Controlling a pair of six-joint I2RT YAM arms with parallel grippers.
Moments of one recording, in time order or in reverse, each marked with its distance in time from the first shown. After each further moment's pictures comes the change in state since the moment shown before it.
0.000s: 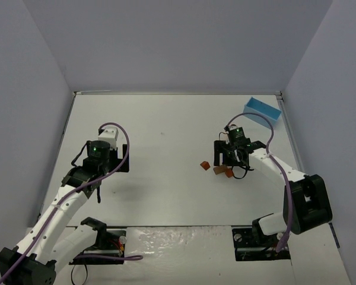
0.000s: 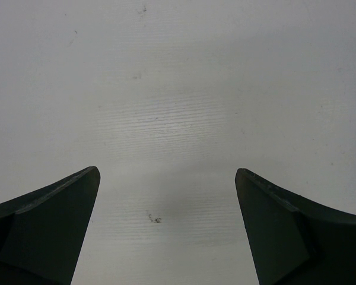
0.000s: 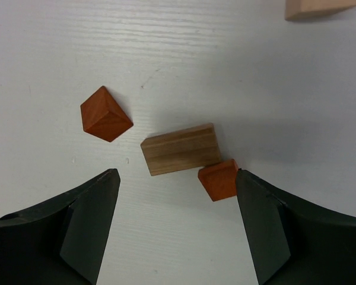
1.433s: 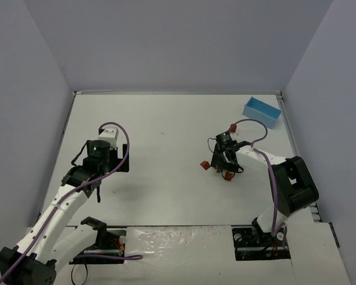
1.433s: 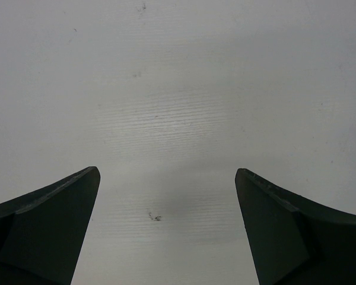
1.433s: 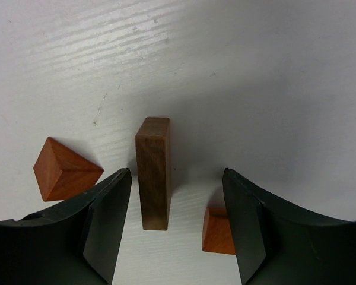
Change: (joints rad) left arm 0.000 0.003 0.006 -0.010 0.003 0.000; right arm 0.071 0.177 -0.004 0.032 0.215 0.334
